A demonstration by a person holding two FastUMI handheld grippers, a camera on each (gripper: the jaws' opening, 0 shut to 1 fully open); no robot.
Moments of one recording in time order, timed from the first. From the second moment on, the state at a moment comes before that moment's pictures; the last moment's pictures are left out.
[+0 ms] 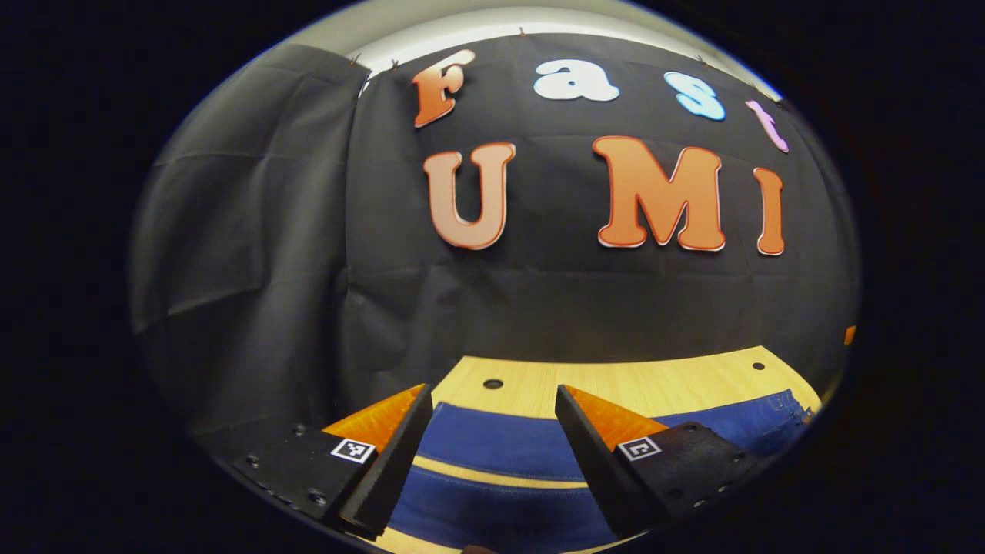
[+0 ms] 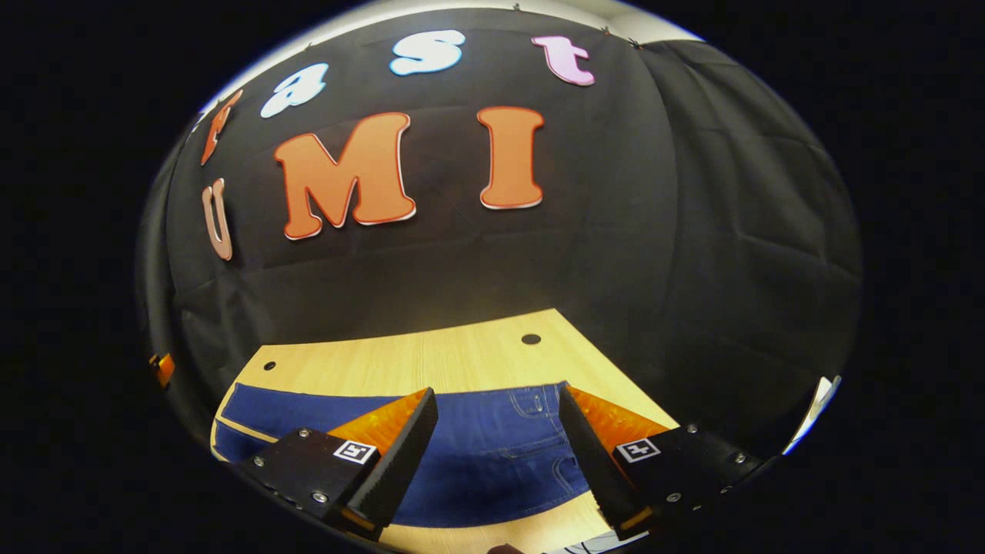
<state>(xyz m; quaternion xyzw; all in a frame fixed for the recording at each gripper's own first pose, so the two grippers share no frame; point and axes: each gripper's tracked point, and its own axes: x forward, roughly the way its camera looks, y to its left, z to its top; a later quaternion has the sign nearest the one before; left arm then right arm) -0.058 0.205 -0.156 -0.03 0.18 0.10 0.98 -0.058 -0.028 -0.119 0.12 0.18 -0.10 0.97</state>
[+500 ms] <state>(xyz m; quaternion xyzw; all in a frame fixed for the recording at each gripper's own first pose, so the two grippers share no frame) -0.103 0.301 -0.274 -0.14 0.33 0.18 0.91 -0.064 -0.050 -0.199 0.19 0.29 -0.13 0.93</state>
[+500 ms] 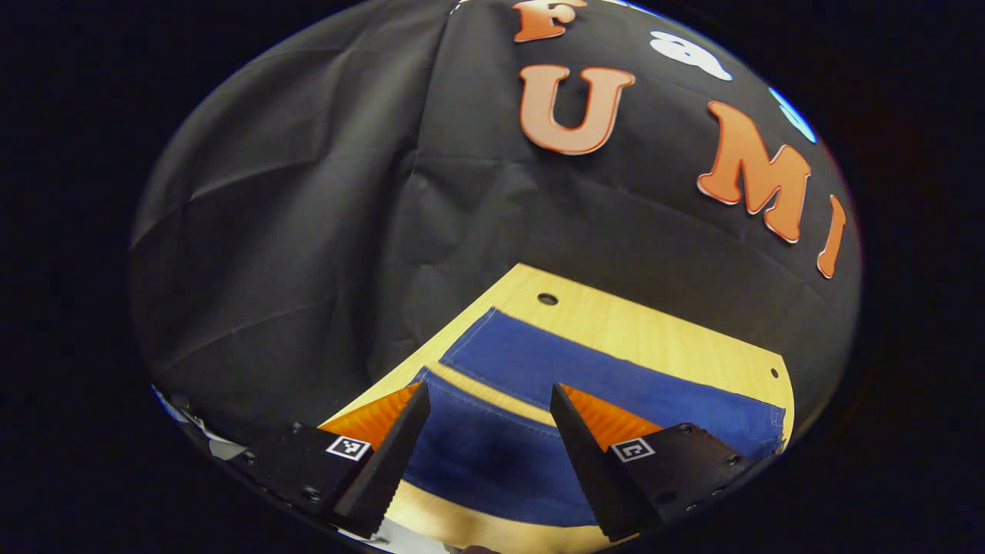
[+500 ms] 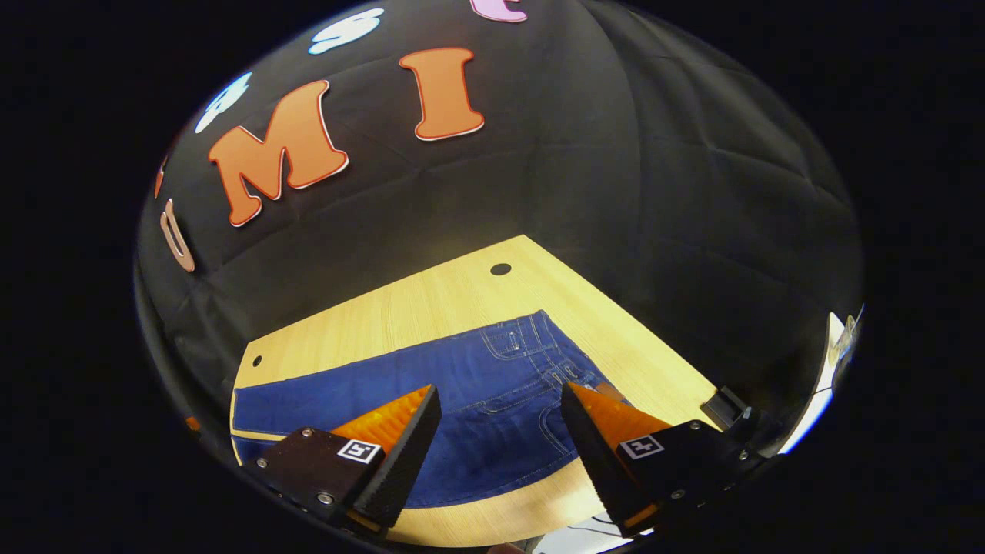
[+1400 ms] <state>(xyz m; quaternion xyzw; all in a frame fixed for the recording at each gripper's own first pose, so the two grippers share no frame) -0.157 0.344 -0.414 -0.39 0.49 0.25 0.74 -0.071 -0.067 -0.302 0.35 0.41 -0.14 0.83</state>
